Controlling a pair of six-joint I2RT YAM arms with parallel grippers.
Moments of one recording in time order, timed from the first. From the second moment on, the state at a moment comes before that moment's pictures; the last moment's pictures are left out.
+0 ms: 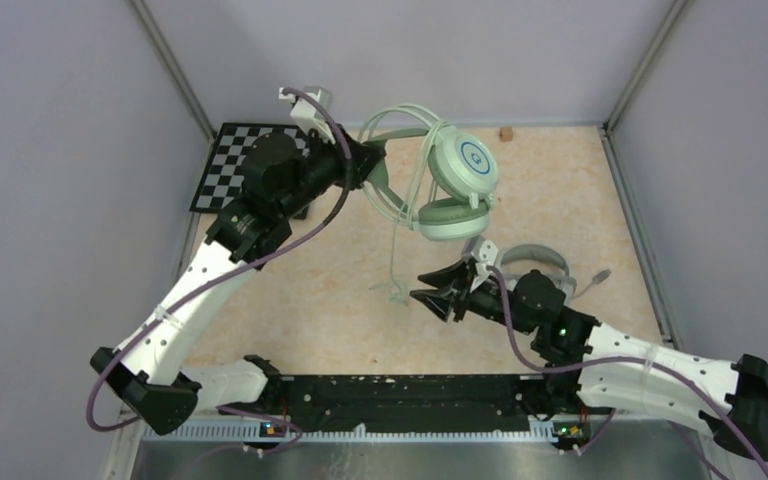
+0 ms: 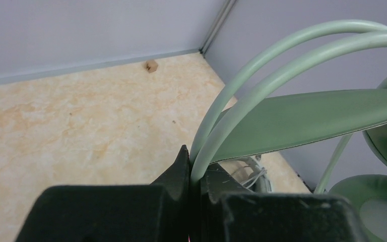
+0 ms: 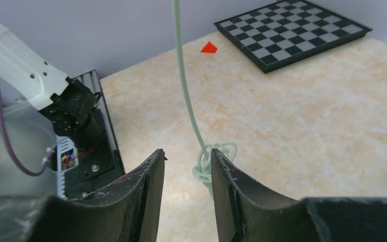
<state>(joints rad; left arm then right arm) -0.60 1.19 1.40 -0.21 0.12 -0.45 1.06 0.76 0.45 0.38 -0.07 0.12</state>
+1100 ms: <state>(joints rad) -0.52 1.93 1.41 -0.29 -0.07 -0.33 1.06 0.58 0.51 -0.17 0.16 0.52</state>
